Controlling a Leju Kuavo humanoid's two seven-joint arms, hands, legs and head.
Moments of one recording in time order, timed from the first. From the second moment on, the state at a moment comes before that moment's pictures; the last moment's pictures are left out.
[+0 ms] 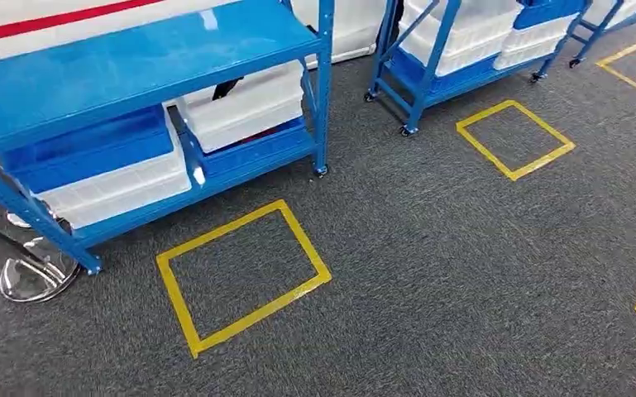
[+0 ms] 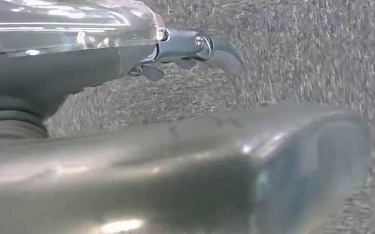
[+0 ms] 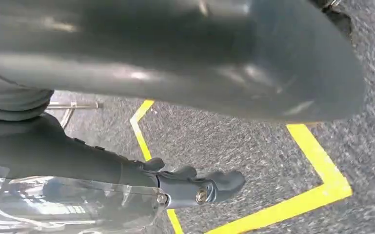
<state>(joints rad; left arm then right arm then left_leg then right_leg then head) -0.07 -0.16 1.36 -0.24 -0.92 0.15 -0.43 0.01 0.19 -0.75 -0.21 0.78 -0.27 0.01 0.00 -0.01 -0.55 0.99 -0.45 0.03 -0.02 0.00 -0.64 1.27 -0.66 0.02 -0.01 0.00</state>
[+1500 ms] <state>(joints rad) -0.08 -0.13 1.36 -0.23 -0.90 0.15 -0.36 0.03 0.18 -0.81 -0.22 0.81 -0.22 -0.01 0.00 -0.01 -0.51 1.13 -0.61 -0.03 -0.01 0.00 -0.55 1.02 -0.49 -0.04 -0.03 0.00</state>
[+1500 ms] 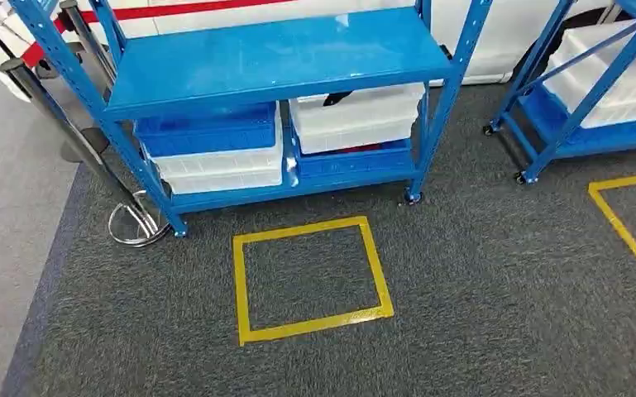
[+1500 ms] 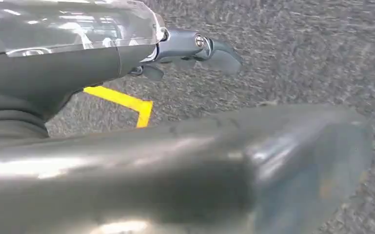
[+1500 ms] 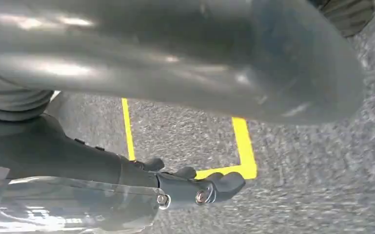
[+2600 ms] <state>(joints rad) -0.10 -0.09 1.39 -0.22 -0.88 0.19 -0.24 0.03 0.18 -0.84 -0.22 0.87 -0.20 -0.02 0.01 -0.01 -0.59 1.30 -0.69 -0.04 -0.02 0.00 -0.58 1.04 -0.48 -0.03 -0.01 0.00</state>
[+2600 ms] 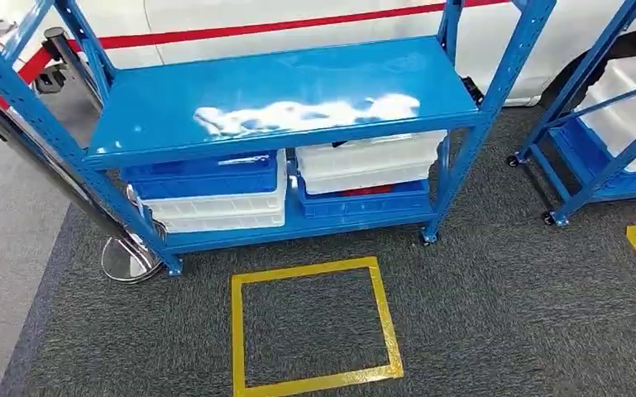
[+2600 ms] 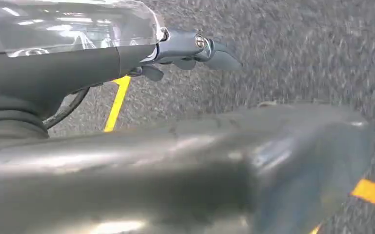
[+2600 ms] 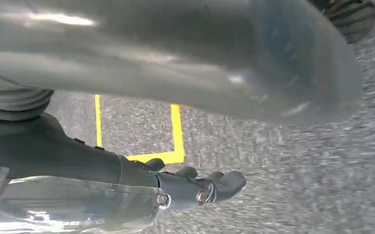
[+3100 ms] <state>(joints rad) -0.09 -0.09 1.39 -0.22 -0.89 0.16 -0.31 0.02 0.18 -0.86 -0.22 0.87 -0.19 -0.02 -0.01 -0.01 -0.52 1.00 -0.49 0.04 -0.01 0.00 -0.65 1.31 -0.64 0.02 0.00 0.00</state>
